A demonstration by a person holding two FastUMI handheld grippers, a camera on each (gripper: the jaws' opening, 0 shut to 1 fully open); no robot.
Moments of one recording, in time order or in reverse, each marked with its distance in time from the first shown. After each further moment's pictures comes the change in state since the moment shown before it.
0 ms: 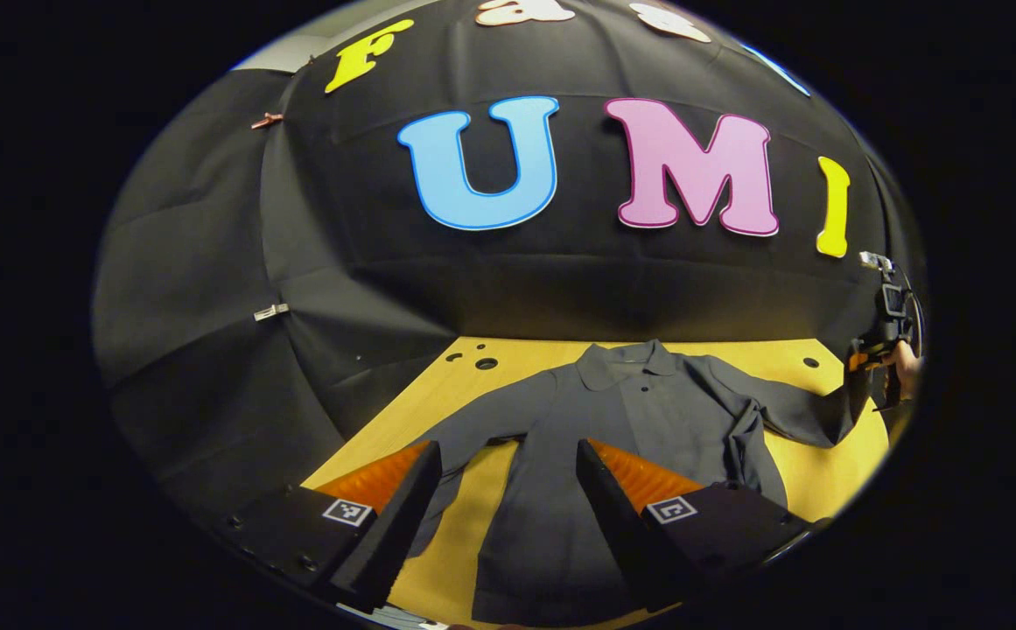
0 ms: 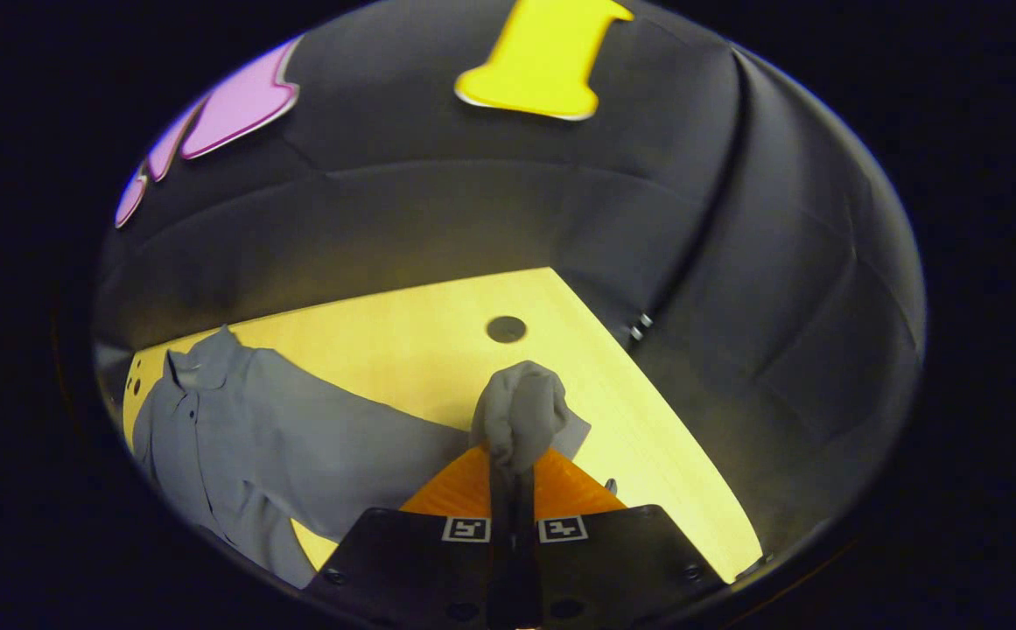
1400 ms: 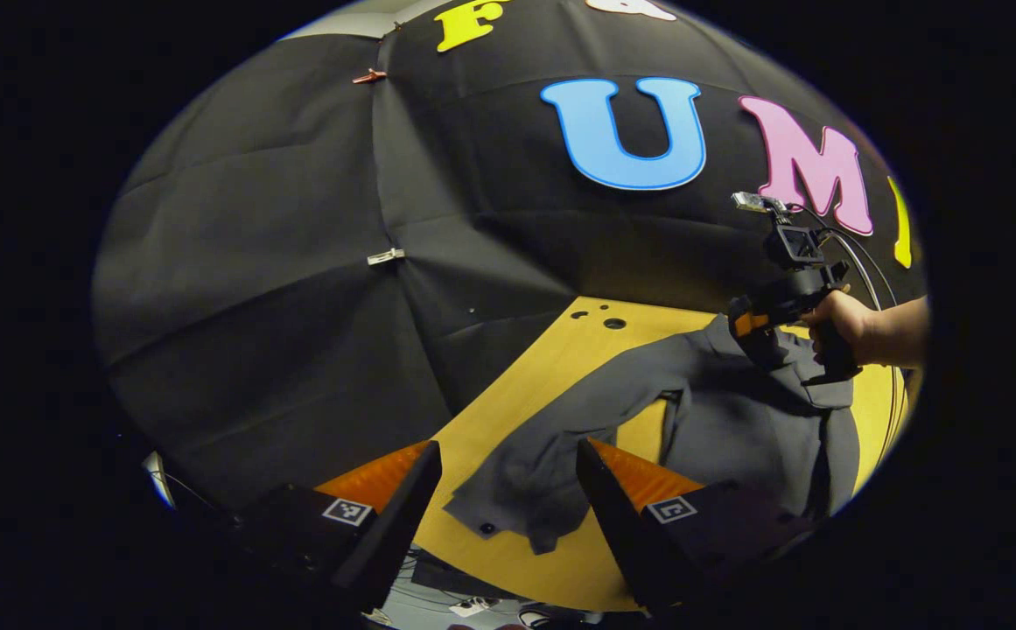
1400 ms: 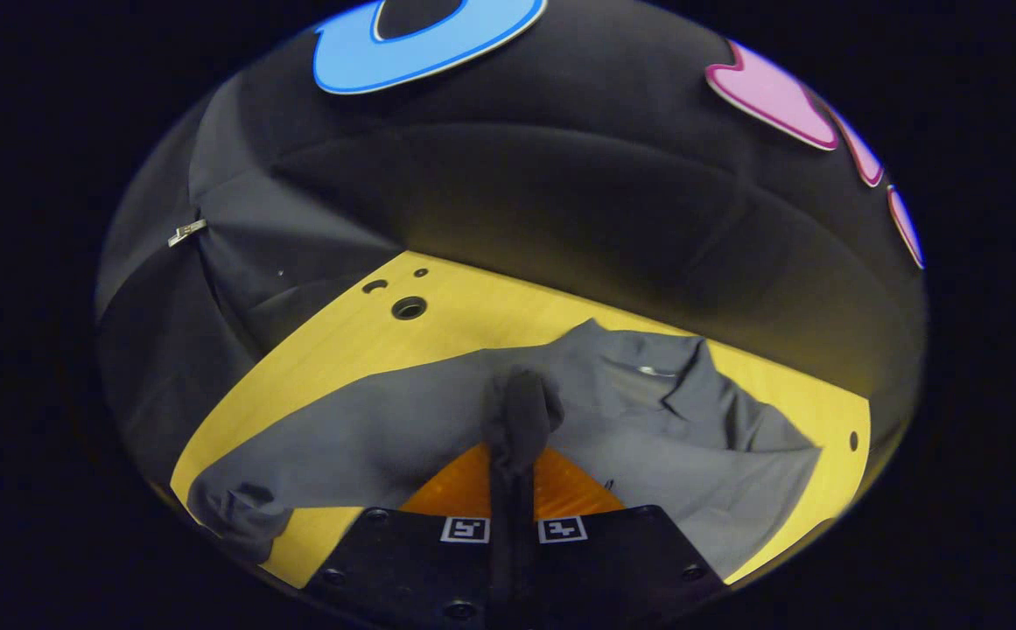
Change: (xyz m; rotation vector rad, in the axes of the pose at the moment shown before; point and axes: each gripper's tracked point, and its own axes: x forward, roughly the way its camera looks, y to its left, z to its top) left arm -0.021 0.190 -0.063 -0.099 0.100 0.286; right arm -0.146 0.549 -0.050 -0.399 0.026 0.661
